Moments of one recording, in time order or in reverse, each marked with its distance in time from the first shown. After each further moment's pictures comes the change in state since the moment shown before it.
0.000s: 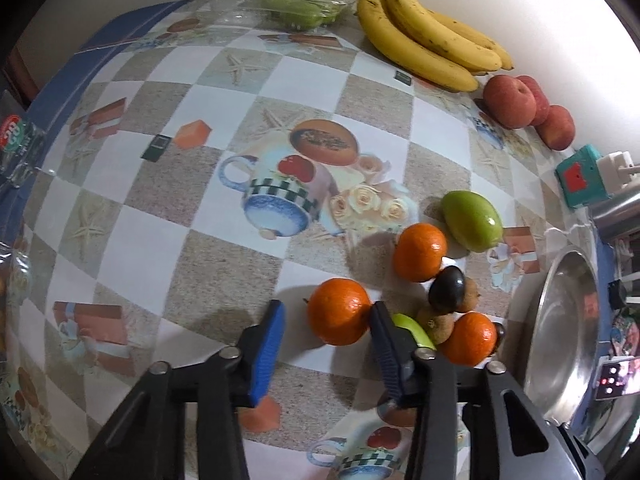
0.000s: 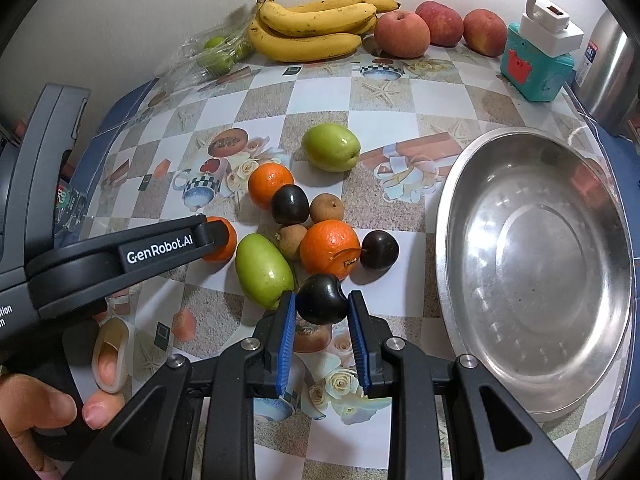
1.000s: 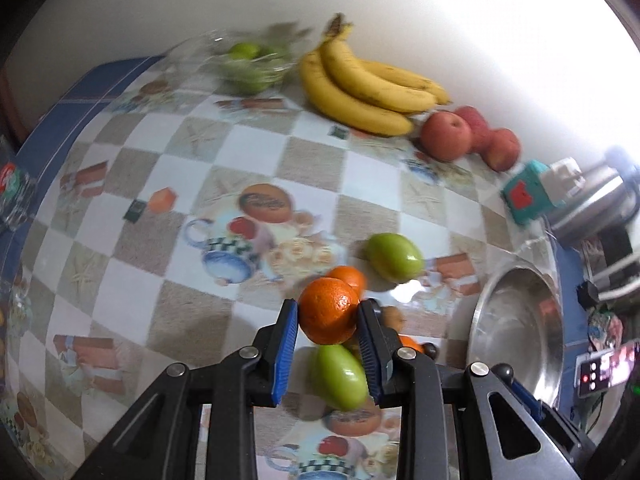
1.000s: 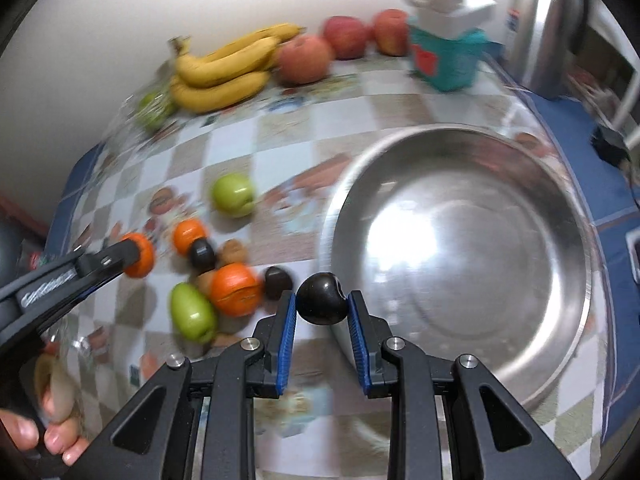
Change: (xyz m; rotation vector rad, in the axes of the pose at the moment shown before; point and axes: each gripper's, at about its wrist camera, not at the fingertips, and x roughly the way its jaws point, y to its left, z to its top) left arm -0.048 -0.026 -0.005 0.094 -0.160 -0.087; right arm -0.022 -0.070 0.004 0.200 -0.081 -0.093
